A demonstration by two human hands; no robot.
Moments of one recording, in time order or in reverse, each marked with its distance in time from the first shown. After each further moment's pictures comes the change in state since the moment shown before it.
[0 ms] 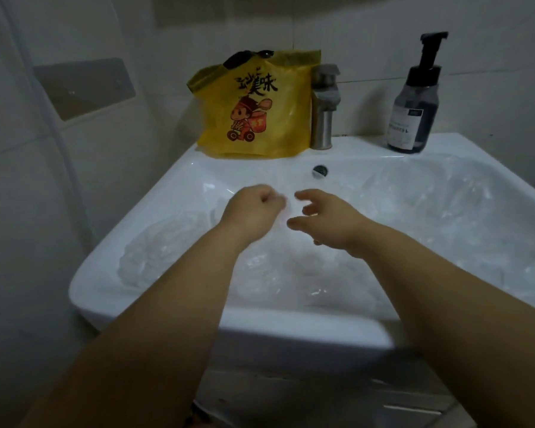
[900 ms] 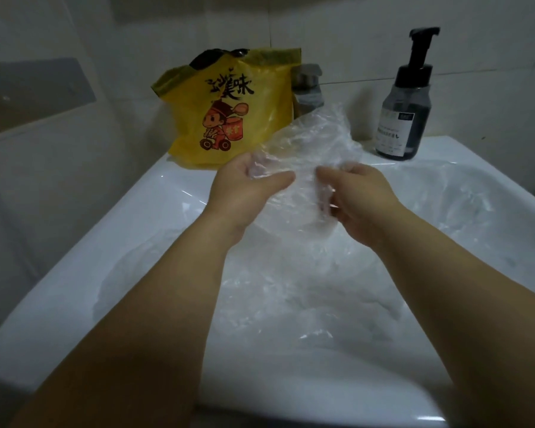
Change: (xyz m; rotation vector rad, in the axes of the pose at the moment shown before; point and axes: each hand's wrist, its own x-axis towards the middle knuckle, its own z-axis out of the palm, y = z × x) left_hand 0.043 0.024 0.011 -0.568 0.069 0.169; right_hand 0.025 -0.004 -0.047 0.687 0.335 0.088
